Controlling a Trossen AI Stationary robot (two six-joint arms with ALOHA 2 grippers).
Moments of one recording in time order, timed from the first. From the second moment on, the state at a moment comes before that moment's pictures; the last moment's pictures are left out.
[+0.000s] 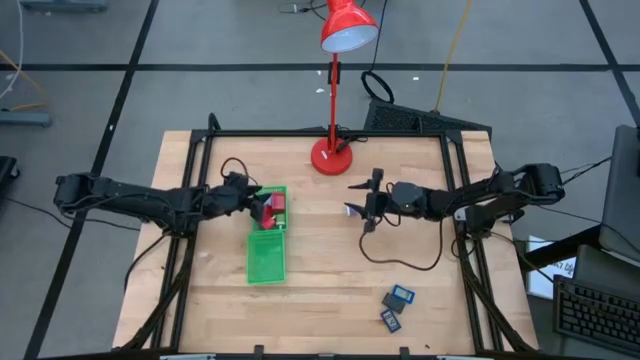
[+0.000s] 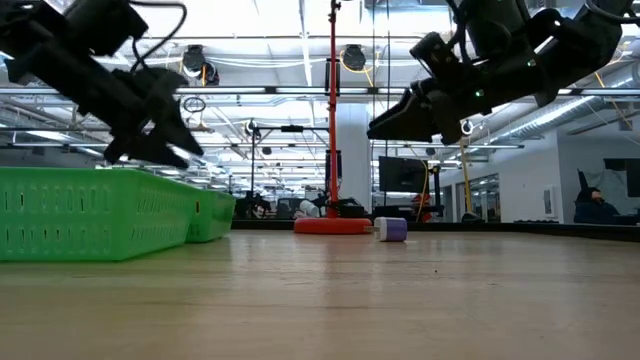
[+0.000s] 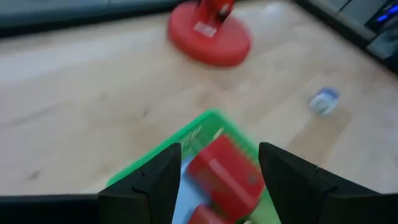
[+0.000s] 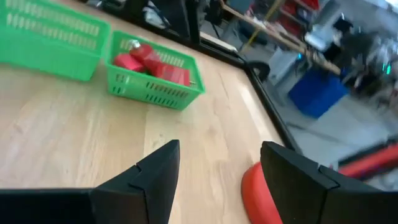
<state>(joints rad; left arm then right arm) 0.04 0.90 0.31 0.00 -0.47 -0.68 -0.05 1.40 0.48 0.67 0.23 -0.42</state>
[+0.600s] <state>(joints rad) 0.04 0.82 0.31 0.32 -0.41 -0.41 -0.15 1.45 0.48 0.41 0.02 -0.06</state>
